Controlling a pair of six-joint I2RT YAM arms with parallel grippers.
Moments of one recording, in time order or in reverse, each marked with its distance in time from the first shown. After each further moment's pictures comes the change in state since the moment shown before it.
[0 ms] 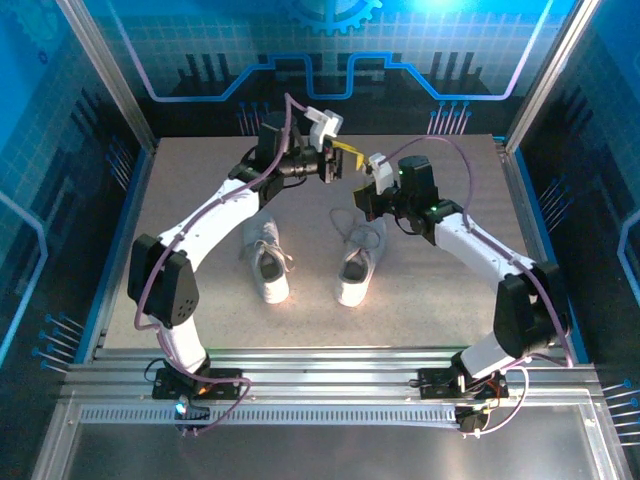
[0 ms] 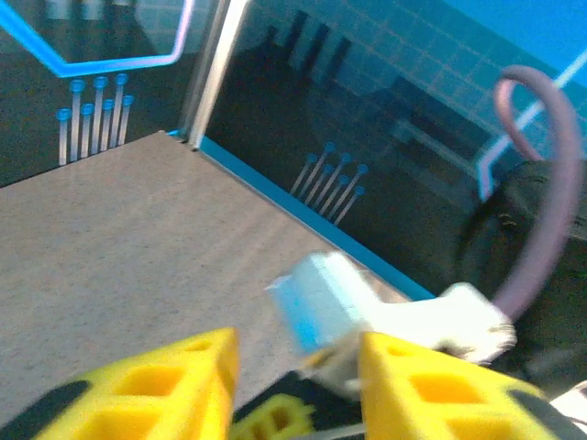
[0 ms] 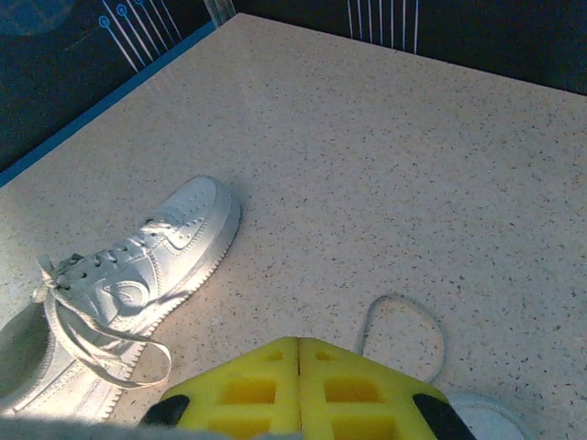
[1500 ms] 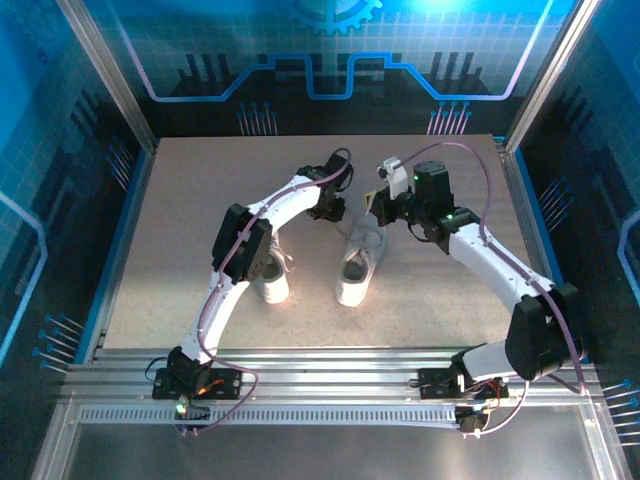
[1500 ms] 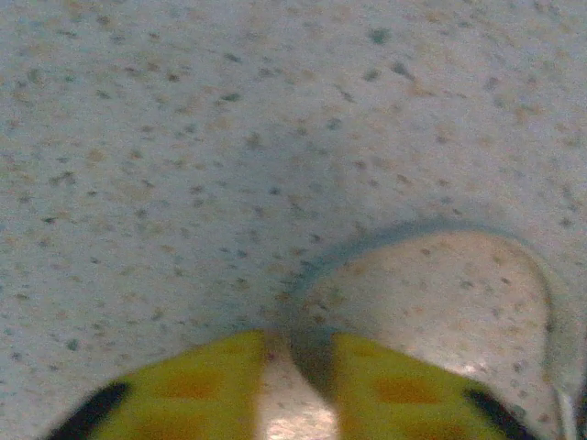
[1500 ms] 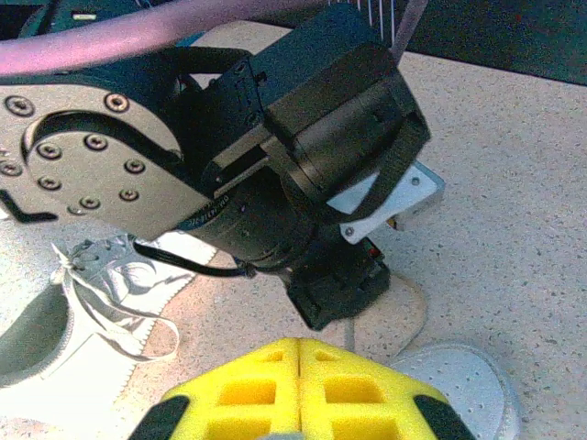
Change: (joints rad) left arm -0.087 0.688 0.537 -0.843 -0.739 -0.007; right arm -0.047 -0.123 -0.070 -0.064 -0.003 0.014
